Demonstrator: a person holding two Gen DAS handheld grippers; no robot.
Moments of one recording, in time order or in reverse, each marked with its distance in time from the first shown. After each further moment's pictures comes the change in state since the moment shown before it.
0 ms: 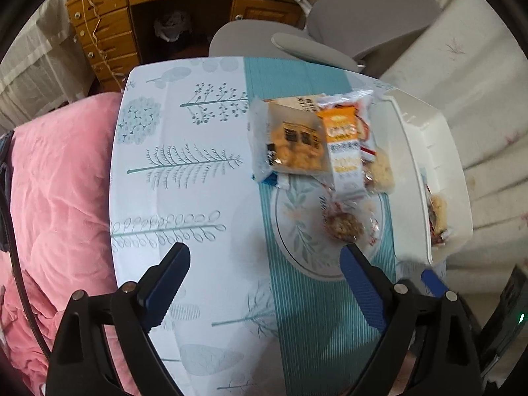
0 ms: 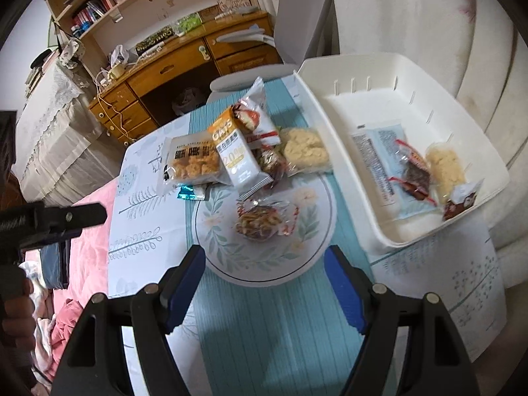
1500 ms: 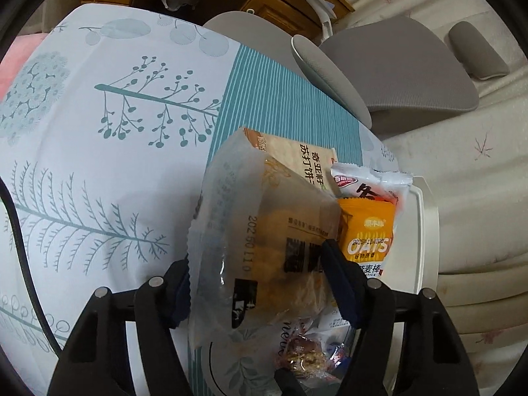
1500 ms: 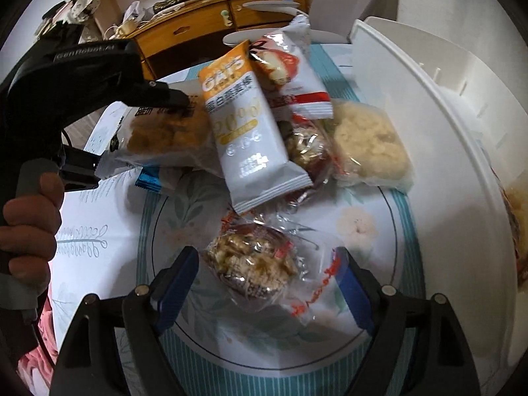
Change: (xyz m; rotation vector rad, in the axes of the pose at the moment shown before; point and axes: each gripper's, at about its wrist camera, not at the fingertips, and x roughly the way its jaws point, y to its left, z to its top) left arm 0.155 0.011 0.081 -0.295 -0.082 -0.325; right arm 0.132 0.014 0.015 -0.182 0.042 -0.009
